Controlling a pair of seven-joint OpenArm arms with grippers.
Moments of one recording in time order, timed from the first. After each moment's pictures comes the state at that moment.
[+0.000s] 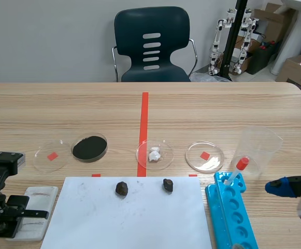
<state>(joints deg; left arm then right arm) 13.9 -26.1 8.6 94.8 -16.7 14.3 66.2 -59.0 23.3 14.9 122.2 -12.6 35.9 10.3</state>
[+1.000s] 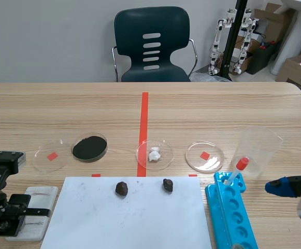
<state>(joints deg) 13.9 -25.9 8.4 94.7 -16.6 15.2 65.3 -59.0 23.3 14.9 122.2 -12.6 35.9 10.3</state>
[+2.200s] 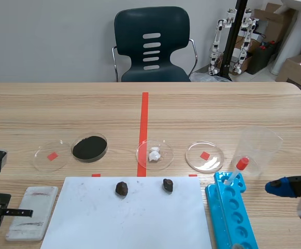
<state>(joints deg) 14.8 -26.0 8.6 94.3 -2.2 22.3 64.9 -59.0 23.3 14.9 122.2 -12.6 35.9 10.3</state>
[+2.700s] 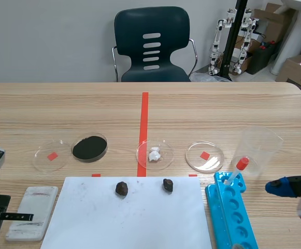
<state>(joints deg) 22.2 -25.9 8.6 102.0 -1.6 25.1 56.7 -59.0 23.3 14.9 122.2 -12.6 35.9 10.3</state>
